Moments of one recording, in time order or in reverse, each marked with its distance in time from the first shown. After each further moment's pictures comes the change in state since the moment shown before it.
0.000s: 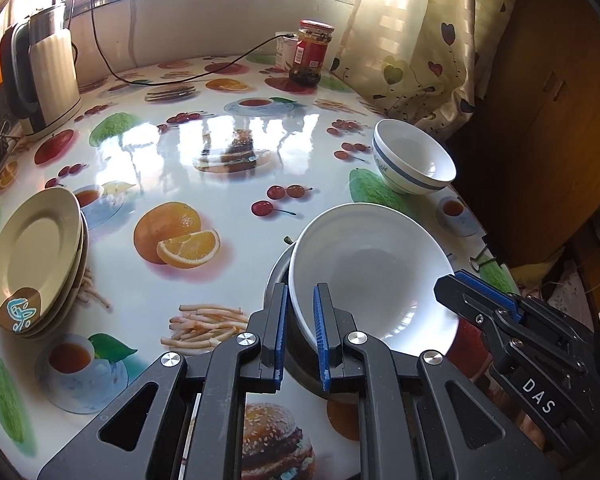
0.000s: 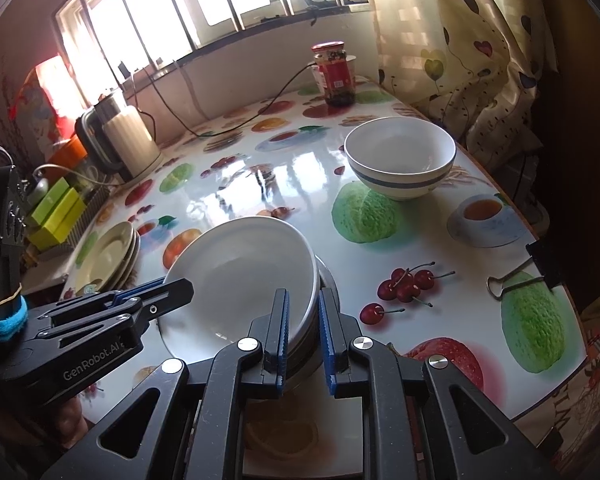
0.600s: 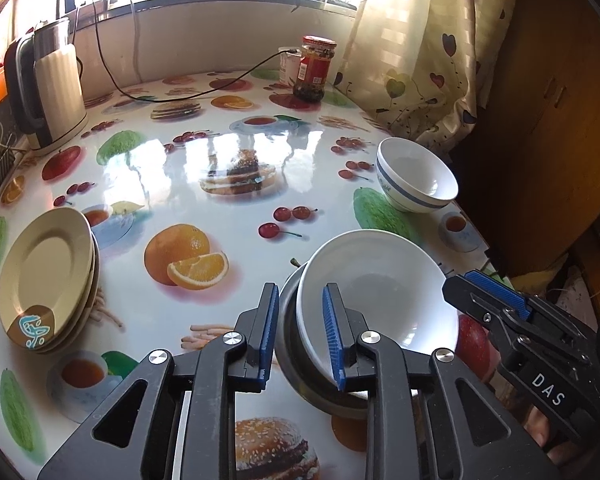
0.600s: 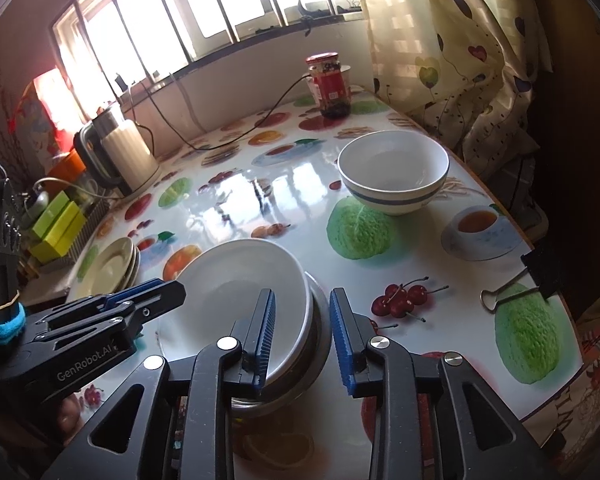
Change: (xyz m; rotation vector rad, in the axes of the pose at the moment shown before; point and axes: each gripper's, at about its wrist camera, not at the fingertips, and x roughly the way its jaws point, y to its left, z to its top) left arm -0.007 -0.002 0.011 0.009 -0.048 0.020; right arm -0.006 -0.009 0.011 0.024 -0.033 0.000
